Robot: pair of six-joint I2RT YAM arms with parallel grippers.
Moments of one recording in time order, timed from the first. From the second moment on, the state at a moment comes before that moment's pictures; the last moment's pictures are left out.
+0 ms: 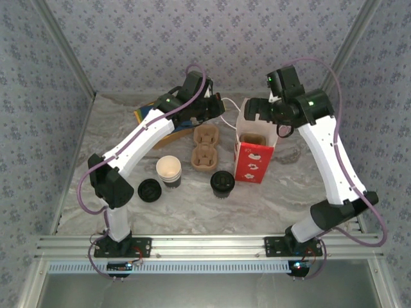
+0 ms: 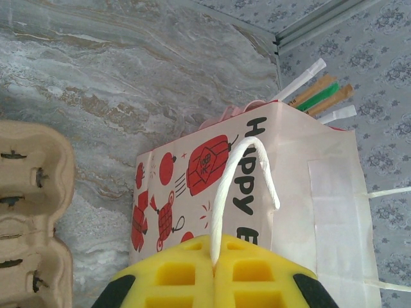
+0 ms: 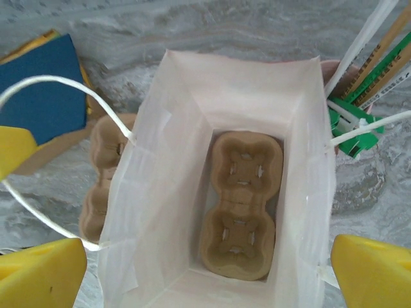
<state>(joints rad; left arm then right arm) -0.72 1.87 1.99 -0.76 0.12 -0.85 0.39 1.52 1.98 -1.33 0.12 0.40</state>
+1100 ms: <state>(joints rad) -0.76 1.76 1.92 -0.79 0.05 -0.85 0.31 1.25 1.77 -1.25 -0.06 0.41</state>
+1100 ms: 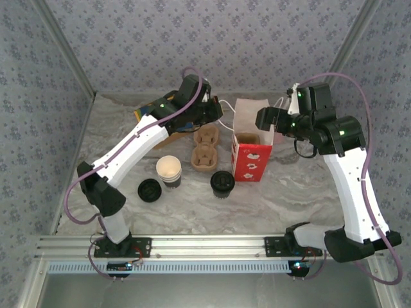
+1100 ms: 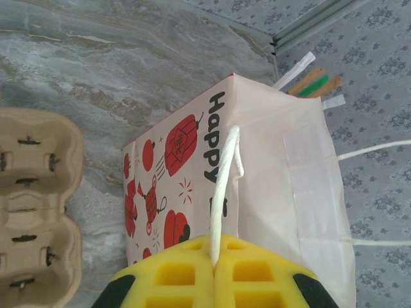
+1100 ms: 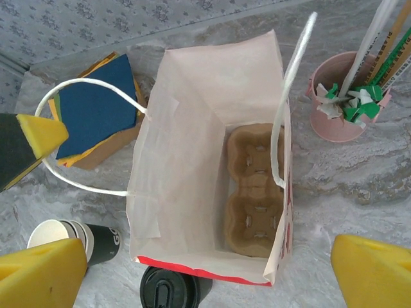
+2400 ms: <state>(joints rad) -0.55 0.99 1.21 -0.93 -0.12 -0.83 0.97 1.55 1.80 -1.46 0.19 0.59</state>
